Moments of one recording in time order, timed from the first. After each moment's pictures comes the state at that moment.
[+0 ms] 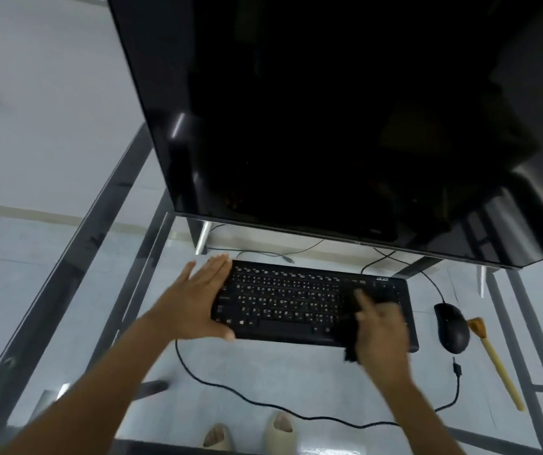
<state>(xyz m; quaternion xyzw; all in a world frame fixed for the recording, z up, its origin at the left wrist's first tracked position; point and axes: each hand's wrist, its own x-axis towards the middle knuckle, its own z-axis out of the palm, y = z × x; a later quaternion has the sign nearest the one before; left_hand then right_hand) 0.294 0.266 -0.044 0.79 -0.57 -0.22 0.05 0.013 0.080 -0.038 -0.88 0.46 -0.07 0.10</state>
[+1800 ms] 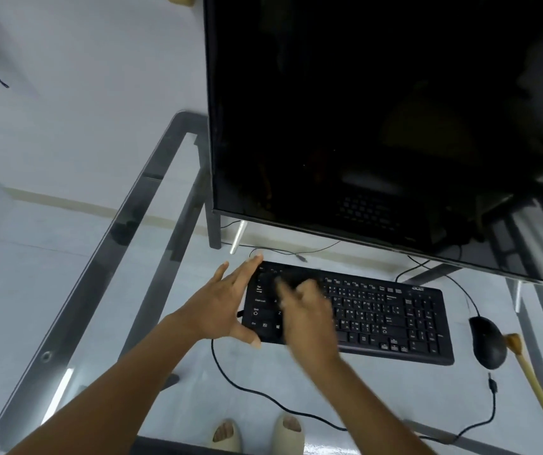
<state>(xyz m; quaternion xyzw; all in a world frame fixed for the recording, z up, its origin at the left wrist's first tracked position) 0.314 0.283 -0.068 0.74 -0.56 -0.28 0.23 0.155 0.176 -0.033 -0.92 0.32 -0.07 0.21</state>
